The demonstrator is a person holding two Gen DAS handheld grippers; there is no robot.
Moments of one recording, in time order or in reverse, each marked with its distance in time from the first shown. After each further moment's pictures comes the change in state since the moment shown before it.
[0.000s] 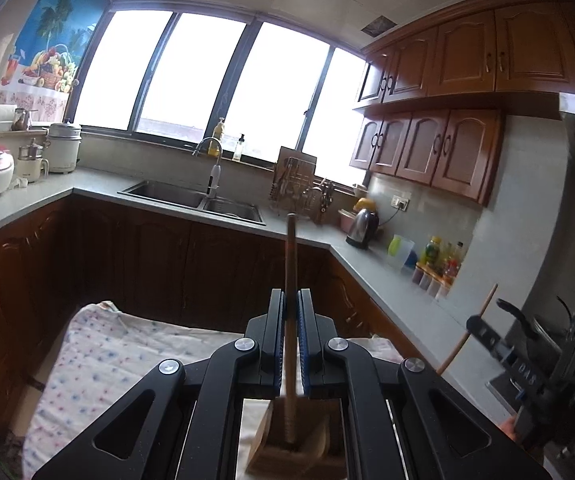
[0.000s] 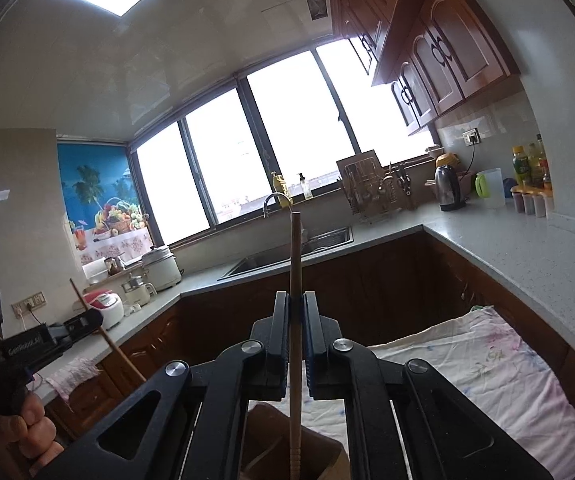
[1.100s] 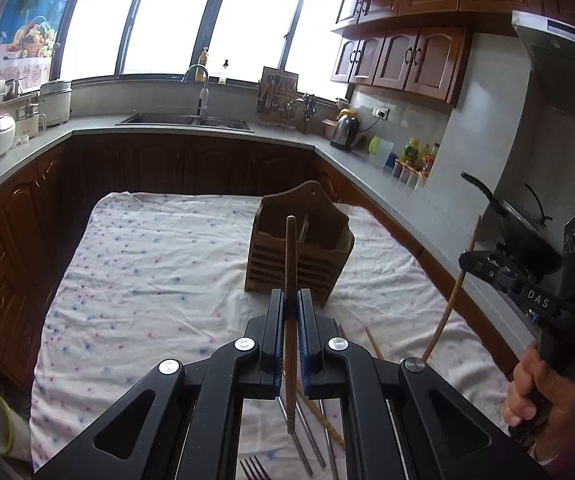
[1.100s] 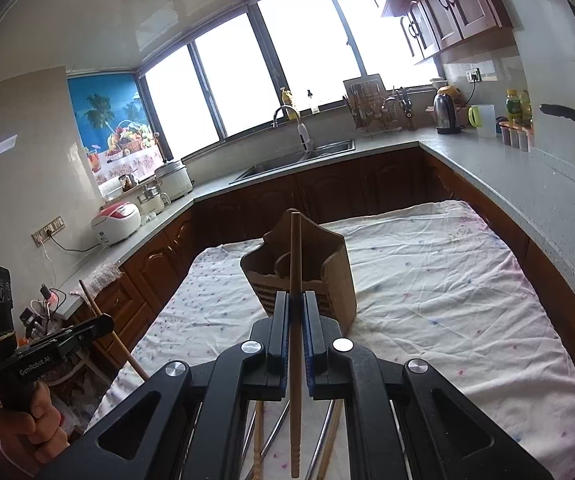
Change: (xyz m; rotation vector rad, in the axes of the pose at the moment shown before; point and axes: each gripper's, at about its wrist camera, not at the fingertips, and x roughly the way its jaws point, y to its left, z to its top) left arm -0.178 -0.029 -0.066 0.065 0.284 -0.021; right arm -0.145 0.020 -0.069 -0.024 0.318 0.011
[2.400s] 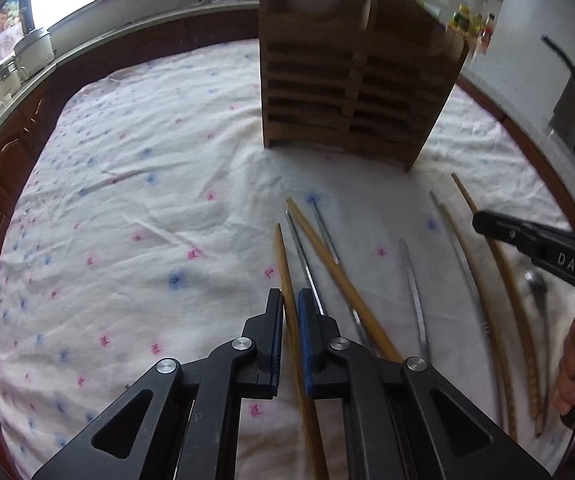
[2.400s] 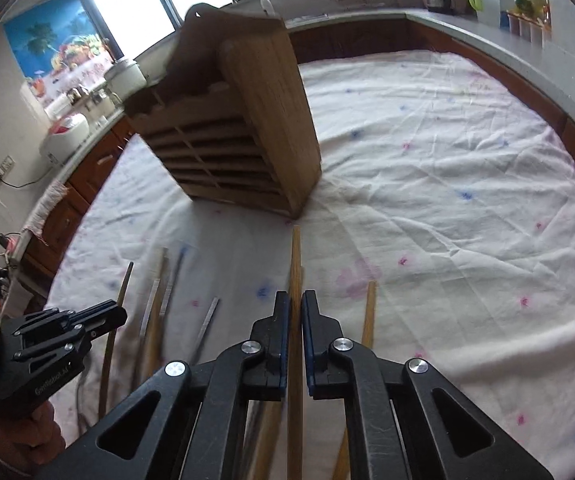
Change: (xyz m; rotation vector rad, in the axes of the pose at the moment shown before) left arm 0.215 0.007 -0.044 0.067 0.451 0.161; right arm 0.139 -0.051 -0.079 0.047 0.438 -0.077
